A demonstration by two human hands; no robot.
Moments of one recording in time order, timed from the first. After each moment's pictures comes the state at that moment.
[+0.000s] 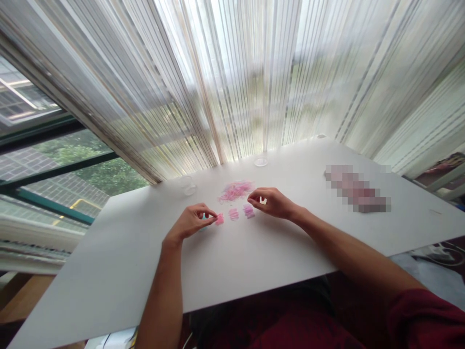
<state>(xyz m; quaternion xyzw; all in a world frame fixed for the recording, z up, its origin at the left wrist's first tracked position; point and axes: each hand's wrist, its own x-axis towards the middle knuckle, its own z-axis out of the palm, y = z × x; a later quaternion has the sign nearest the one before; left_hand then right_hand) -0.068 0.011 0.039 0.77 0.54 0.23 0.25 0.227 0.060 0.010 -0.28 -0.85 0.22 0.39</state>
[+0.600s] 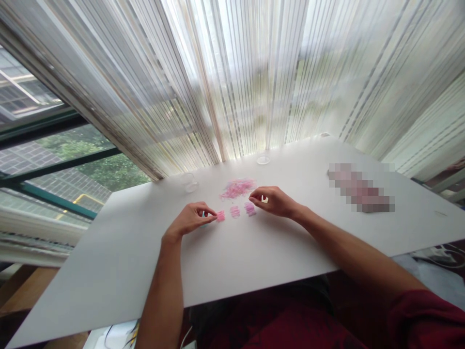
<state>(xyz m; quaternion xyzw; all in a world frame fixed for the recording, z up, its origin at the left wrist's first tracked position) -0.075 0.011 0.040 0.77 0.55 0.20 0.26 0.227 0.058 0.013 -0.29 -0.85 0.23 0.37</state>
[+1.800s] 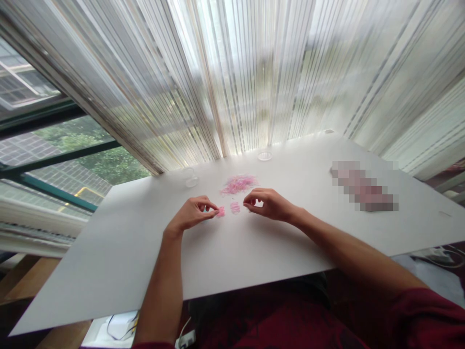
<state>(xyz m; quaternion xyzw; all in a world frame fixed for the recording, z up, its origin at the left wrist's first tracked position) -0.065 0.008 0.042 0.77 0.53 0.24 0.26 0.212 0.047 0.009 -0.21 -0.88 0.19 0.38</state>
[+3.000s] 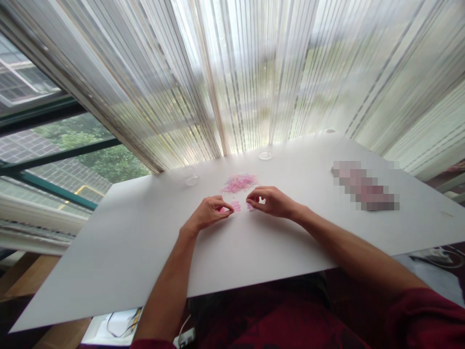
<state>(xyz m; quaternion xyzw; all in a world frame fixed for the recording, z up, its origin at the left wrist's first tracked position) -0.035 0.014 0.021 0.80 0.49 0.24 0.25 0.219 0.053 0.006 -0.24 -0.88 0.20 0.35</state>
